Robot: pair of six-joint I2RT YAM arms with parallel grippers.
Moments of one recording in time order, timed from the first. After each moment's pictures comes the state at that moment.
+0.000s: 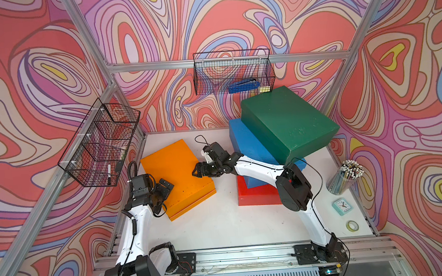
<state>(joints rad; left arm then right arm) 0.28 1.02 0.64 -0.61 0.22 -0.80 0.84 2.25 1.89 -0.42 -0.34 0.70</state>
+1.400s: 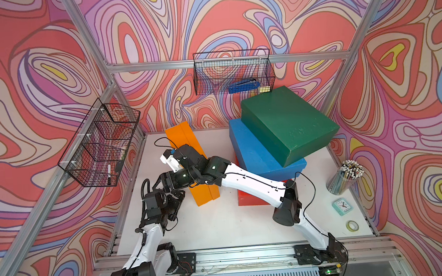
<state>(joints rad) 0.21 0.92 0.27 -0.21 0.40 -0.95 1.10 2.32 2.48 -0.69 -0.41 0.72</state>
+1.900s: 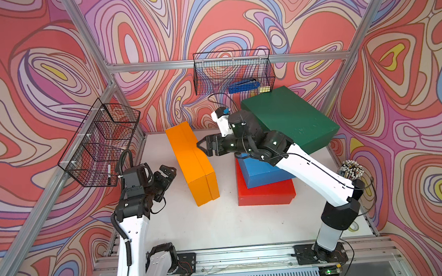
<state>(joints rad) 0.18 0.87 0.94 -0.78 0.36 -0.84 0.84 1.78 2.05 -0.71 -0.10 0.51</state>
